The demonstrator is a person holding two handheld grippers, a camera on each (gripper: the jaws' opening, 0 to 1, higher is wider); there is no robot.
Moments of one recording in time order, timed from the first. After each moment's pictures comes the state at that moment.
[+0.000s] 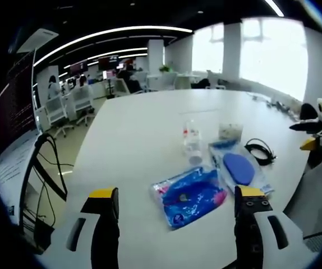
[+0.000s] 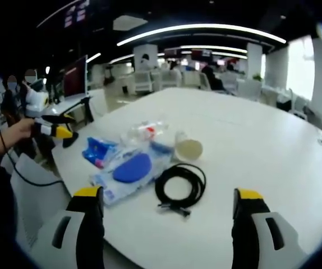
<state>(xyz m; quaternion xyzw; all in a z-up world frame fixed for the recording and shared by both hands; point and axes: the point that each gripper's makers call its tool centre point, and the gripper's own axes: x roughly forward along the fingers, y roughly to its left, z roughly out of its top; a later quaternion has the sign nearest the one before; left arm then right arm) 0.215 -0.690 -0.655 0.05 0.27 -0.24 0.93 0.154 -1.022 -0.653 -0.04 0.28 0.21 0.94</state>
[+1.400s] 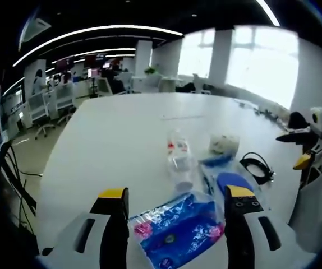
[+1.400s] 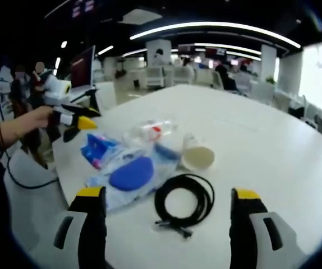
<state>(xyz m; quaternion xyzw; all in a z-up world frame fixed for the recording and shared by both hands) 0.280 -0.749 -0.677 0.01 0.27 -0.31 0.91 0.194 -1.002 -0.669 -0.06 0.29 0.25 0.92</state>
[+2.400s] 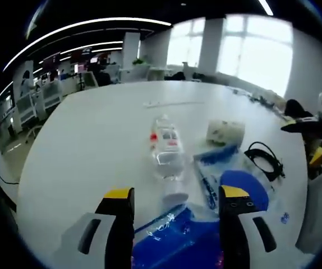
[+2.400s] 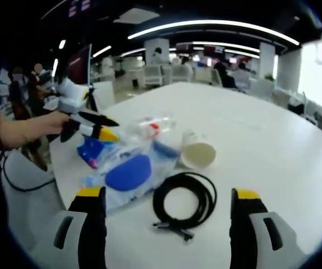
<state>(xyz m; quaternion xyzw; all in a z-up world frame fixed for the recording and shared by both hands) 0.311 -0.797 -0.726 0.04 0.29 -0.34 0.89 0.200 -1.001 -0.682 -0.06 0.30 0.25 0.92</state>
